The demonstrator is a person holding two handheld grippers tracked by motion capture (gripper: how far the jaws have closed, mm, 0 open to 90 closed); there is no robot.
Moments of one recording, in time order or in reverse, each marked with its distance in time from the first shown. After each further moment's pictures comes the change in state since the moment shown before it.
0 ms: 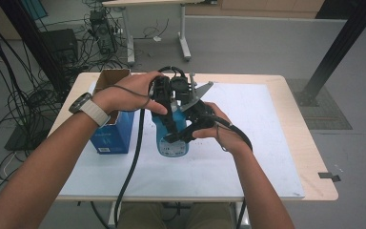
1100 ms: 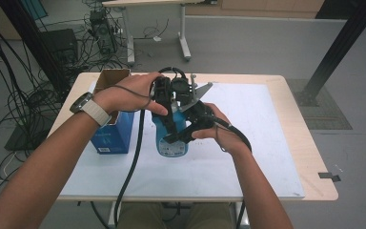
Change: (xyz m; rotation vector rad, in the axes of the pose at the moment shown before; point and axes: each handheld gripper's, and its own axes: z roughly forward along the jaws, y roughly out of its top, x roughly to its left) left arm -0.001 0.002 0.002 0.018 0.002 0.003; right arm -0.002 -0.001 0.004 -0.015 0.024 -0.020
